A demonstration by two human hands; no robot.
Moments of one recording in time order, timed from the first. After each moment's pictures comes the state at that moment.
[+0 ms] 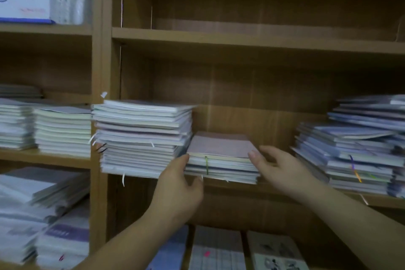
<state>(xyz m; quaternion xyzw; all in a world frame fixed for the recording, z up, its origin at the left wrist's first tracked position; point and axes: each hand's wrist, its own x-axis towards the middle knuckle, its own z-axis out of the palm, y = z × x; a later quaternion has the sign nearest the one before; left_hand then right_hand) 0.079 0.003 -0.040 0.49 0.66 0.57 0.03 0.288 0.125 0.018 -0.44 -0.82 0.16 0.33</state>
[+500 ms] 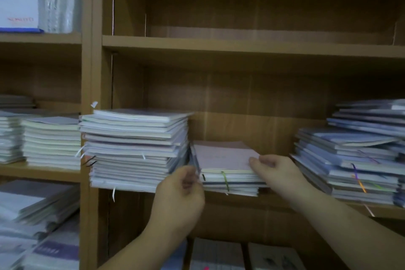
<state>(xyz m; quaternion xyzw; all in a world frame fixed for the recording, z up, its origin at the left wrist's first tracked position) 0.089 0.023 -0.036 0.46 0.64 0.61 0.04 0.275 0.158 0.016 -0.46 -0.73 0.27 0.42</state>
